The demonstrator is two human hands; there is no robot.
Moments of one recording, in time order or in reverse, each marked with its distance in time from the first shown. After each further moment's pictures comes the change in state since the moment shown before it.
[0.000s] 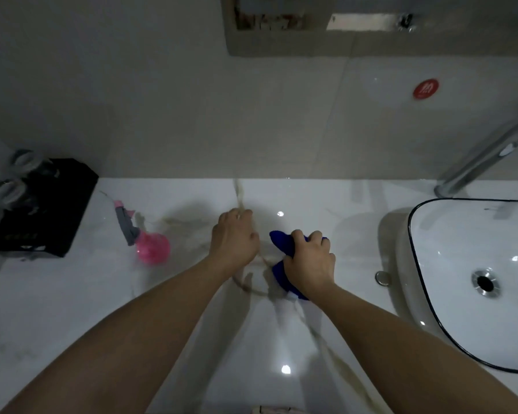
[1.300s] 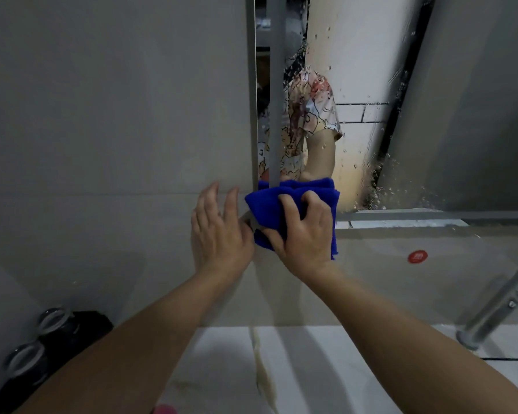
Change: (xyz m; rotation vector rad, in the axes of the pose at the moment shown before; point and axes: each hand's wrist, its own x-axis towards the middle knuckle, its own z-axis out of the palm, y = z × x) left_hand 0.113 0.048 -0.264 0.003 0.944 0.174; right_hand 0.154 -0.153 -0.250 0.132 1.230 -0.597
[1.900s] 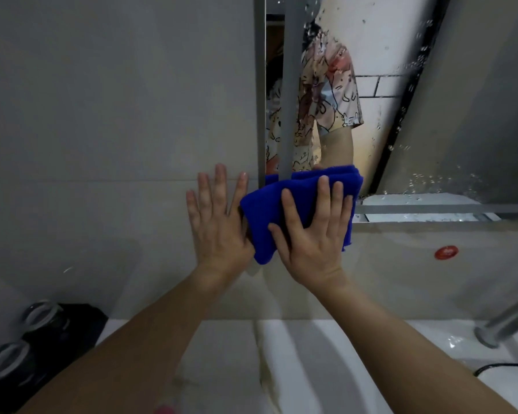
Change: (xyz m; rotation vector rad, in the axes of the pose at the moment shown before) left_hand 0.005 -0.036 0.053 0.032 0.074 0.223; right_hand -0.027 0.014 0.043 -0.108 0.096 -0.102
